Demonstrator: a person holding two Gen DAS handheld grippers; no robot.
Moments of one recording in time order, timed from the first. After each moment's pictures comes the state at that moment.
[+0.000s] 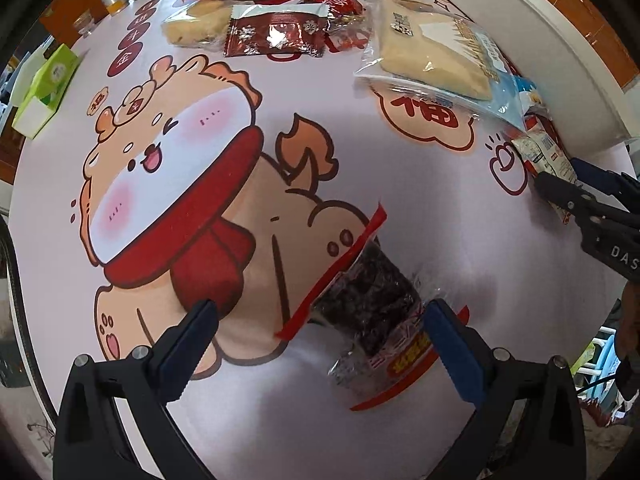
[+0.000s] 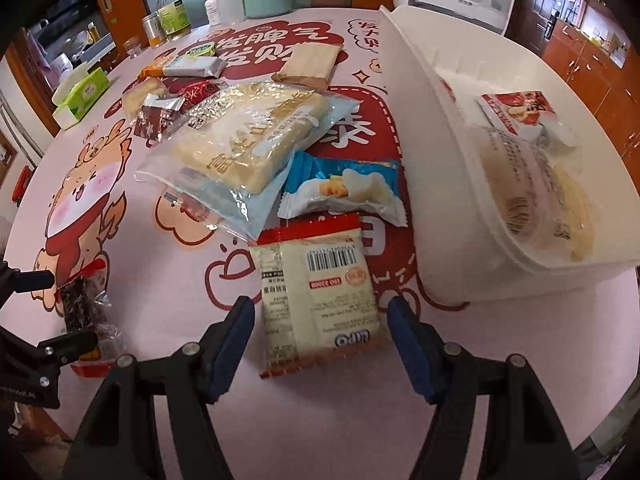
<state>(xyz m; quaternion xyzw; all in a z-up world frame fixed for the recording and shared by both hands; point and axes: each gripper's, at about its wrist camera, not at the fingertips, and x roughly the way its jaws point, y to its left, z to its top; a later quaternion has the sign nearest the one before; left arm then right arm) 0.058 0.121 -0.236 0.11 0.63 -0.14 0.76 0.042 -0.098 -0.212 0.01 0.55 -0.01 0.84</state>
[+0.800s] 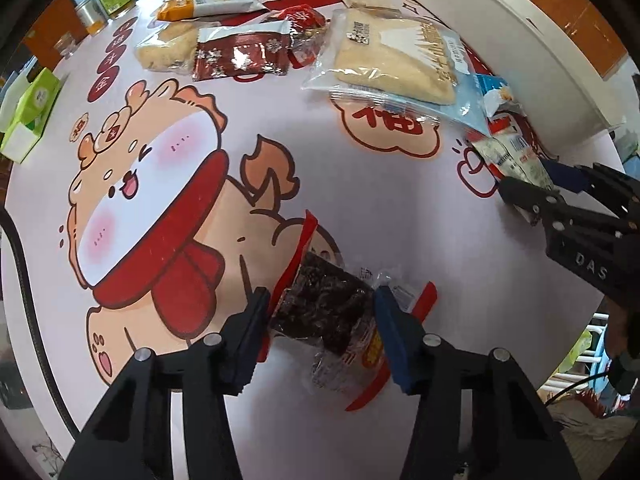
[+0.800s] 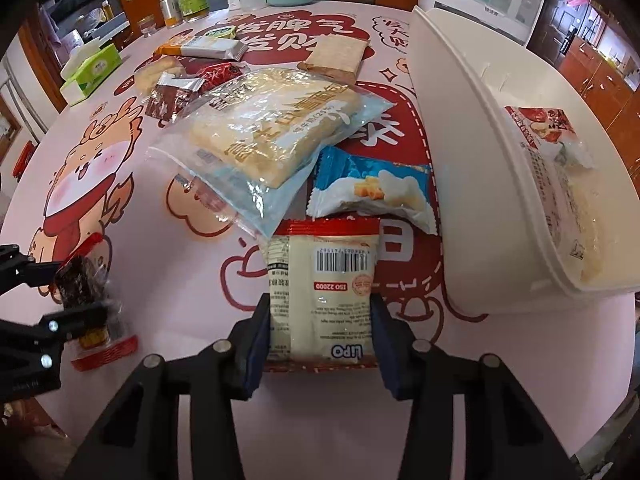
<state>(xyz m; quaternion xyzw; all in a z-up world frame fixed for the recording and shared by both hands) 0.054 0.077 -0.224 0.12 0.61 -0.17 0.76 0.047 -0.080 -0.217 -0.02 0.56 0.00 0.83</state>
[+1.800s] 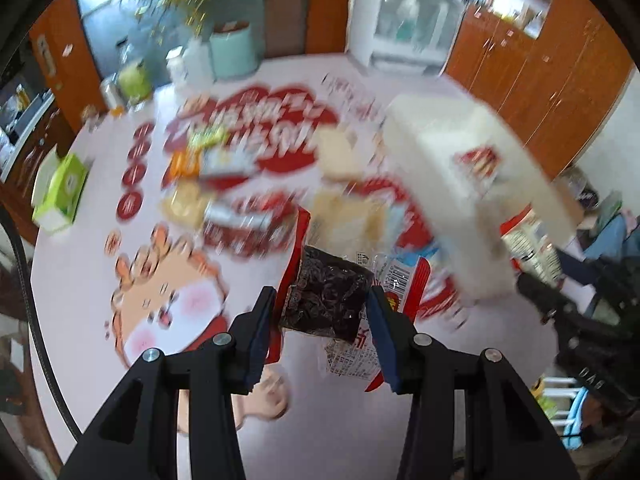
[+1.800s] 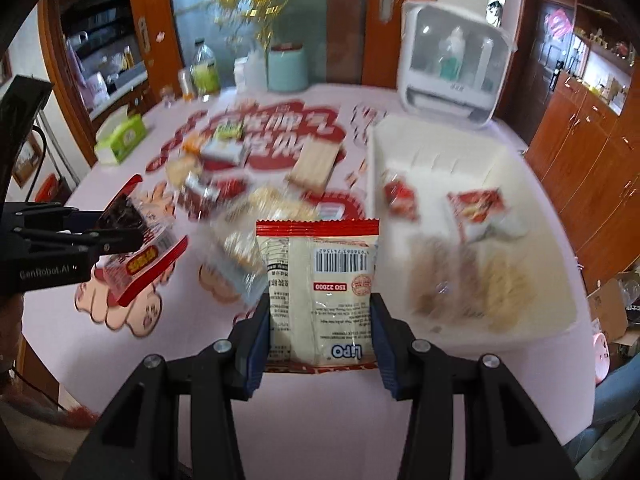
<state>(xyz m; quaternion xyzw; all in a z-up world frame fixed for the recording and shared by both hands) 0.094 0.045 -0.075 0.06 0.50 -0.18 0.84 0.024 -0.125 -0.095 -0.02 0.46 0.02 0.89</state>
